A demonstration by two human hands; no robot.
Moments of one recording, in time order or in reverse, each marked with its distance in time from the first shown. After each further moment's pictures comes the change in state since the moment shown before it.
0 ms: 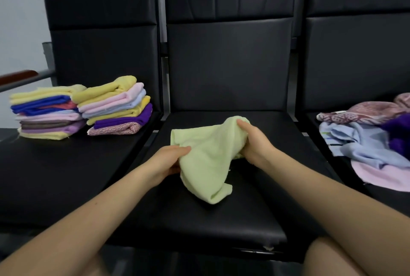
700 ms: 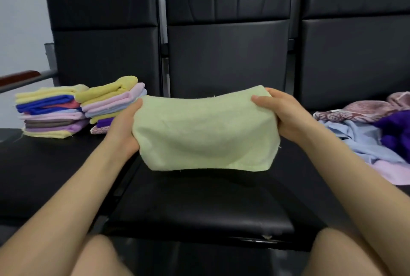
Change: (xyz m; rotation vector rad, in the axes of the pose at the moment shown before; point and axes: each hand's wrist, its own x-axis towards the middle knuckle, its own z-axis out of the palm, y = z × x) left_hand -0.042 0.070 -0.049 -0.672 0.065 0.260; right_hand -0.080 -0.085 -0.011 -0.329 -0.159 -0.365
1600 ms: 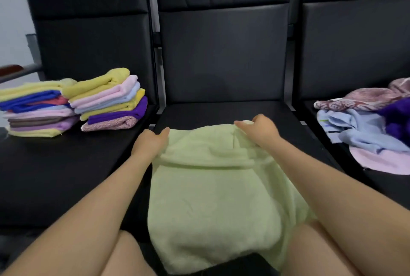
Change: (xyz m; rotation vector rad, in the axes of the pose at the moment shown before) left_hand 0.071 -0.079 -0.039 1.354 0.342 -0.102; right_hand 0.051 0.096 0.013 -0.873 0.299 0.259
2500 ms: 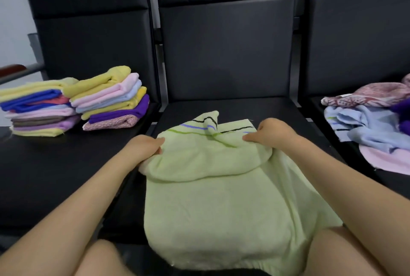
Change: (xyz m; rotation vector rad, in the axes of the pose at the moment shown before) left_hand -0.020 -0.007 -0.022 0.101 -0.183 0.037; right_hand 0.001 0.013 -0.017 -0.322 -0.145 -0.029
